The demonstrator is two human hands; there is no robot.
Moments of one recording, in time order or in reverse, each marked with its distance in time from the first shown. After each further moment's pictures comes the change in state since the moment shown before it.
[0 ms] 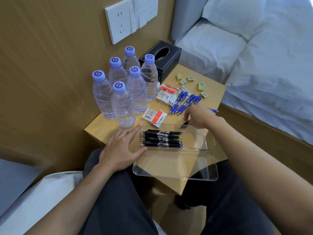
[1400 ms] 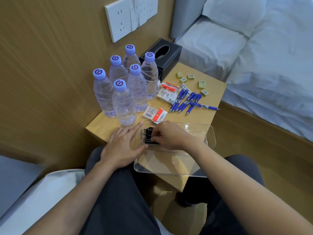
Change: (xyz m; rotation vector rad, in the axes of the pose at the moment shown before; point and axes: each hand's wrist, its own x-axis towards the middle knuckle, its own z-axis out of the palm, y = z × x) left_hand 0.002 -0.001 0.001 0.010 -0.009 0.000; right_hand -0.048 -0.098 0.033 0.257 0.016 -0.352
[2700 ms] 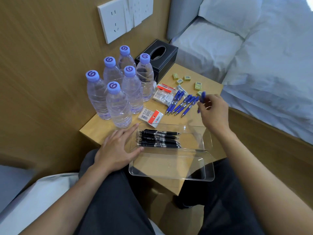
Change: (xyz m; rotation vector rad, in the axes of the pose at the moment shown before) left_hand 0.002 -0.002 0.000 -0.022 0.004 0.011; right_hand -0.030 0.105 -0.057 0.262 0.871 0.383
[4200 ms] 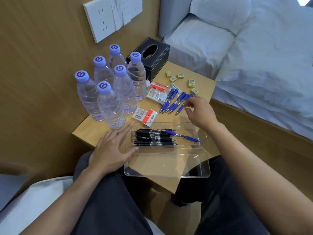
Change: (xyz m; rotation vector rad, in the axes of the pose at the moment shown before) left_hand -0.001 -0.001 0.003 -0.008 -0.003 -0.001; right_hand 0.010 0.013 0.017 -0.241 -0.303 -0.149
